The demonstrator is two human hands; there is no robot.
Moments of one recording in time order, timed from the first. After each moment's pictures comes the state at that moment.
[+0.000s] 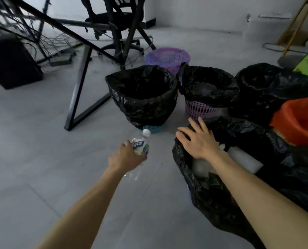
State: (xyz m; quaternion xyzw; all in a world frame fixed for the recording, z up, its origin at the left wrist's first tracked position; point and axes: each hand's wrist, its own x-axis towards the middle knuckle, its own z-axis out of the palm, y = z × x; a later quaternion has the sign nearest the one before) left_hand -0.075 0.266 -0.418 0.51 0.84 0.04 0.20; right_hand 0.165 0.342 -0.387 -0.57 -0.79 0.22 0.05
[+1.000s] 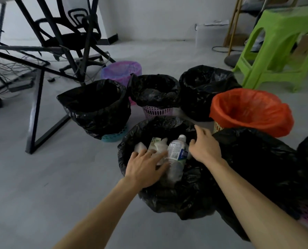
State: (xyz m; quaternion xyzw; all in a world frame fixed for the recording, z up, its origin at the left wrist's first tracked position) left_hand 0.149 0.234 -0.376 0.79 0.61 0.00 0.05; right_hand 0.359 0.299 -0.378 -0.74 -0.63 0.17 0.17
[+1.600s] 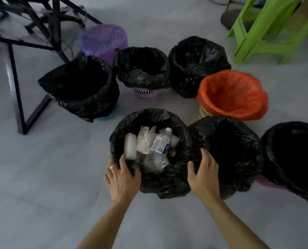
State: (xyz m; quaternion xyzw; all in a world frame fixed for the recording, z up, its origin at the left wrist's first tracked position) left_hand 0.147 0.167 -0.333 0.50 0.83 0.08 0.23; right_hand 0.377 0.165 -0.341 -0.78 -0.54 0.22 0.21
